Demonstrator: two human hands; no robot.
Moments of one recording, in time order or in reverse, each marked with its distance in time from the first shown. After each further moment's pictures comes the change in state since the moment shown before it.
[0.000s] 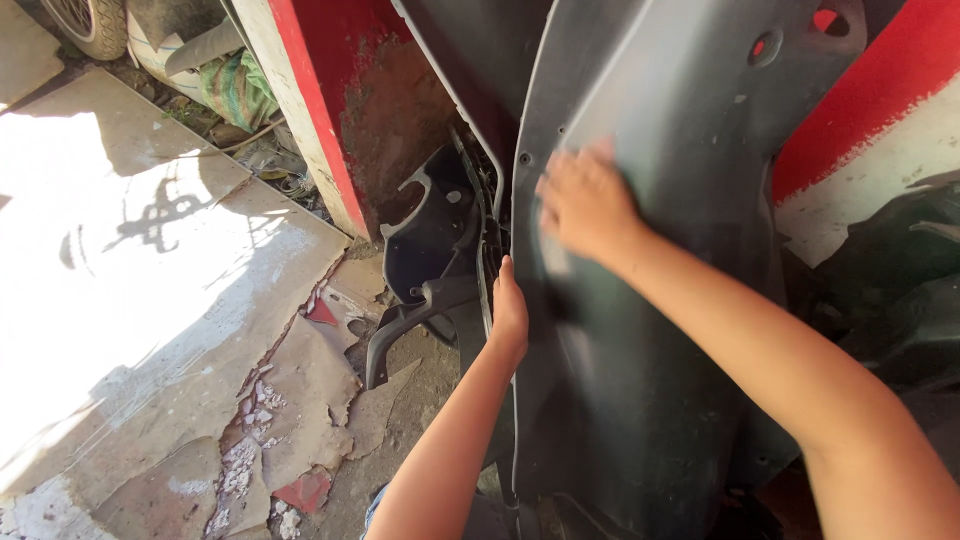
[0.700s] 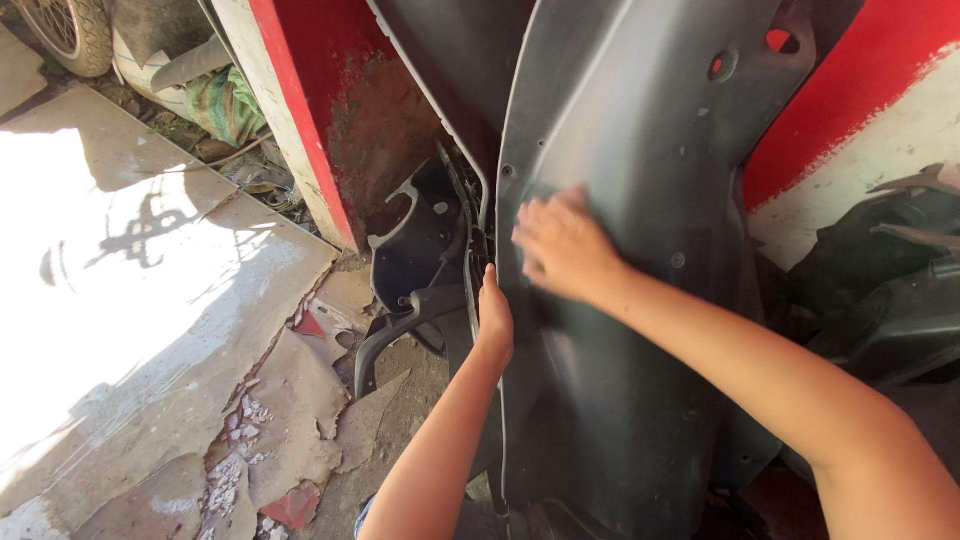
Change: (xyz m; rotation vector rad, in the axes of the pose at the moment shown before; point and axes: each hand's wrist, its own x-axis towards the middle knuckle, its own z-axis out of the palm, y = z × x) left_hand 0.009 -0.005 -0.002 -0.005 0.028 -0.009; right_hand -0.033 -0.034 -0.029 0.123 -0.025 -0.045
